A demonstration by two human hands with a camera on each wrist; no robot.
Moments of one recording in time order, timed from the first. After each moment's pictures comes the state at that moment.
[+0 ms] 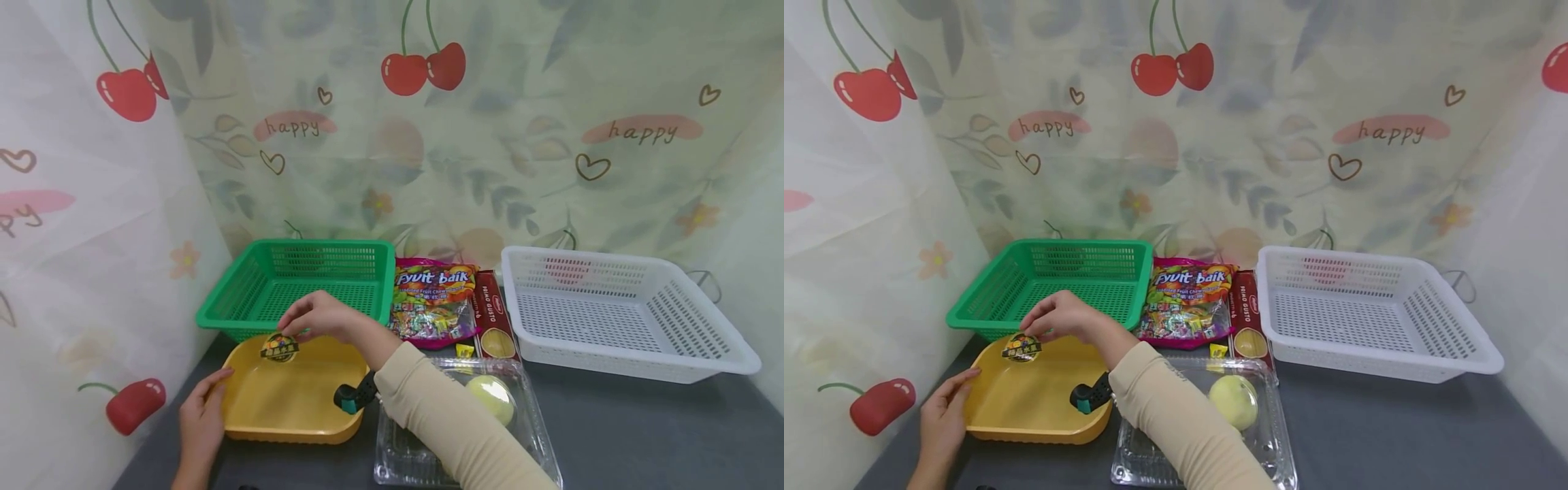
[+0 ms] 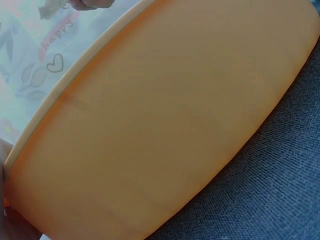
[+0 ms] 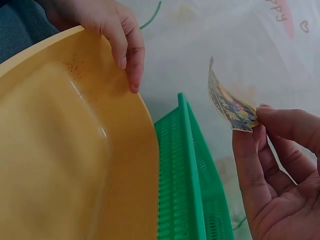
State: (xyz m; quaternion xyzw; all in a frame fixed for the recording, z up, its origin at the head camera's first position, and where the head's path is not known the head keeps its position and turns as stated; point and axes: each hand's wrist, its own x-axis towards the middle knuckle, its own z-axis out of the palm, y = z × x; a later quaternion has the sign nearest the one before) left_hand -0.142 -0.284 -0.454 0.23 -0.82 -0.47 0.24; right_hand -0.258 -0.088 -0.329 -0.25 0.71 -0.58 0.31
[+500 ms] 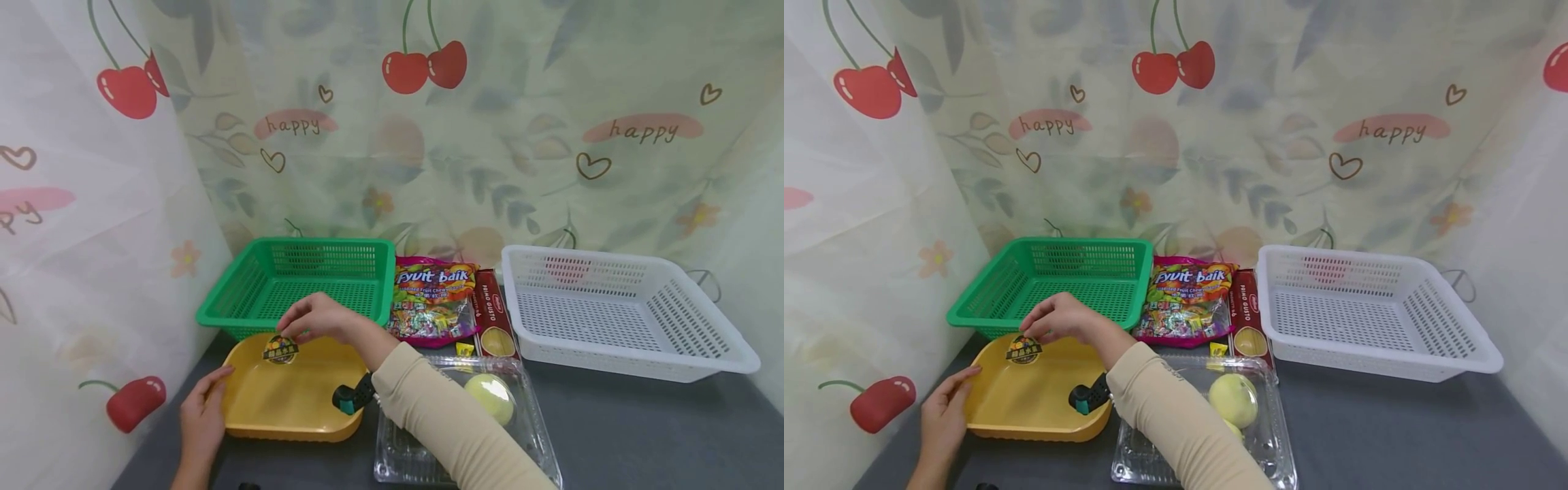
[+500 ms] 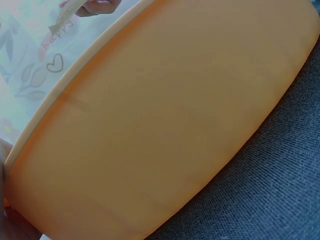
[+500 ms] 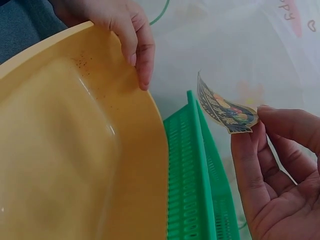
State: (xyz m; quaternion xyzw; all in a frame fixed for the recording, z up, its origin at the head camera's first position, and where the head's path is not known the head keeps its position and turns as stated) left_hand -0.141 -0.284 -0.453 0.22 -0.82 -0.48 0.23; right_hand -0.259 -0.094 -0.336 -0.24 0.71 -0.58 0.32
